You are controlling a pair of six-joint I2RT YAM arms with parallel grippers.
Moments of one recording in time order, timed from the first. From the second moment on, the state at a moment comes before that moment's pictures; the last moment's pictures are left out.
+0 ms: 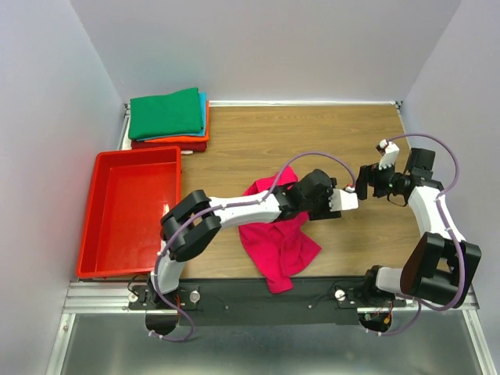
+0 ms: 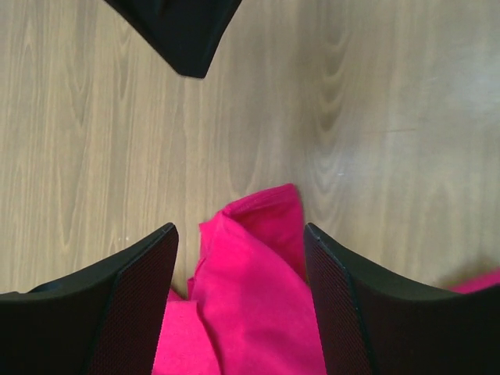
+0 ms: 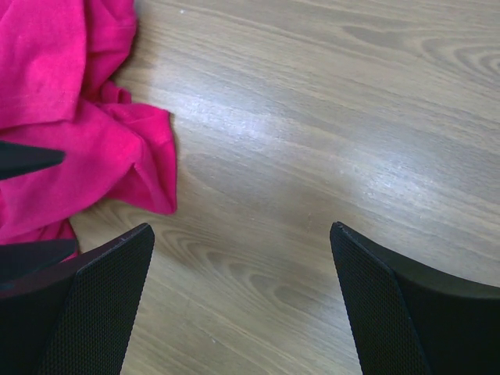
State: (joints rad) left arm -1.09 1.97 1.44 -0.04 0.06 0.53; right arm -0.31 1.30 0.84 -0.48 -0.70 -0.40
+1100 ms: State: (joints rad) left arm -0.91 2.06 1.70 -0.27 -0.03 0.41; right arm -0.31 1.28 0.85 -0.49 -0.81 -0.42
